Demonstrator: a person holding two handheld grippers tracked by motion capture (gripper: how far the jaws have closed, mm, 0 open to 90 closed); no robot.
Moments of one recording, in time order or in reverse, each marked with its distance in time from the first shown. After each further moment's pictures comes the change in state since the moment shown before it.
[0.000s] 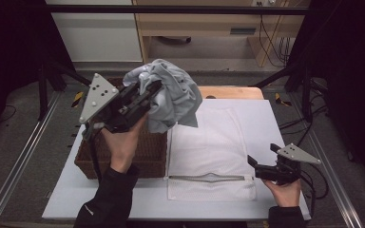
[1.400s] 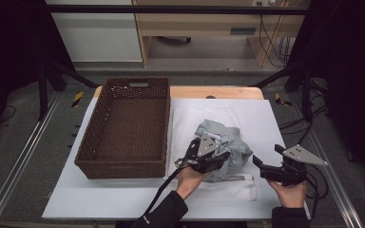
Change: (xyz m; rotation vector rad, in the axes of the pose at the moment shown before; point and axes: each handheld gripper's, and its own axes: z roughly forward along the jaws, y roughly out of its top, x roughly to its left) left arm -0.103 -0.216 0.098 0.520 -0.269 -0.008; right arm -0.007 -0.002 -0.010 -0.001 -0.016 0.002
